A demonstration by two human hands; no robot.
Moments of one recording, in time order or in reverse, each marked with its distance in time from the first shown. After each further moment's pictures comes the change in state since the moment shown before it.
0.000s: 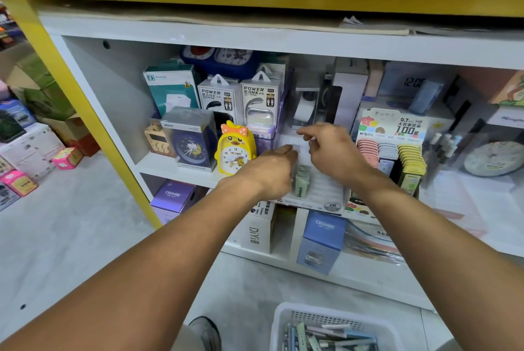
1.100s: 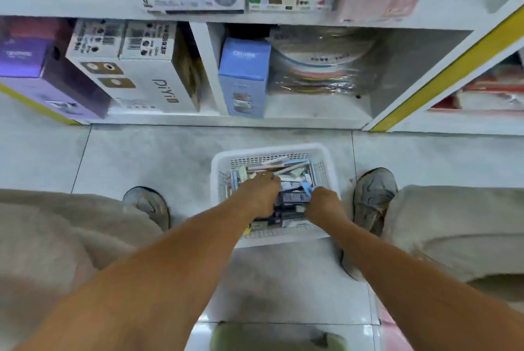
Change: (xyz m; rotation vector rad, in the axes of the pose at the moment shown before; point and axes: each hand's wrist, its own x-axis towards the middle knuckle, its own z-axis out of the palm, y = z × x) left_hand -0.089 0.097 0.368 0.035 -0.603 0.192; right_hand -0.399 0.130 0.153 -0.075 -0.755 0.989
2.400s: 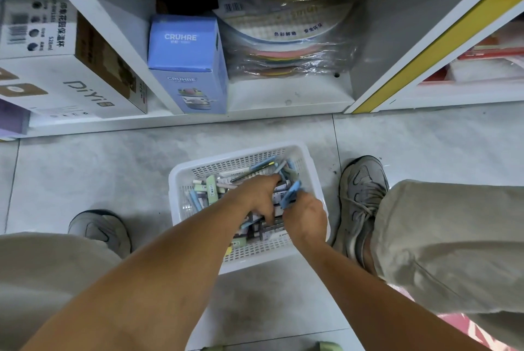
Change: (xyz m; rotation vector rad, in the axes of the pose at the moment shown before) left_hand 0.103 0.018 0.028 -0.247 -0.270 -0.032; right_hand 0.023 0.009 0.036 0.329 0.259 0.195
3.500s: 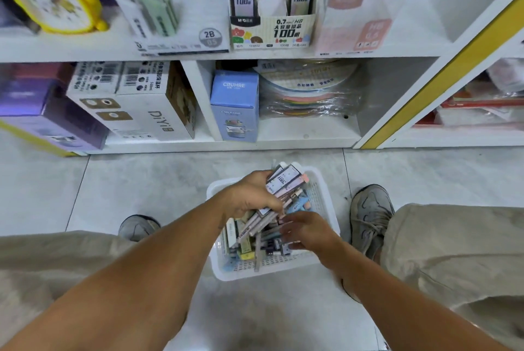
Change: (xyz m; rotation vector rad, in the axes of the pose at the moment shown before) left_hand -0.115 -0.014 -0.053 -0.795 0.239 0.092; right_hand -0.030 -0.011 -0.034 0.740 -0.665 0.027
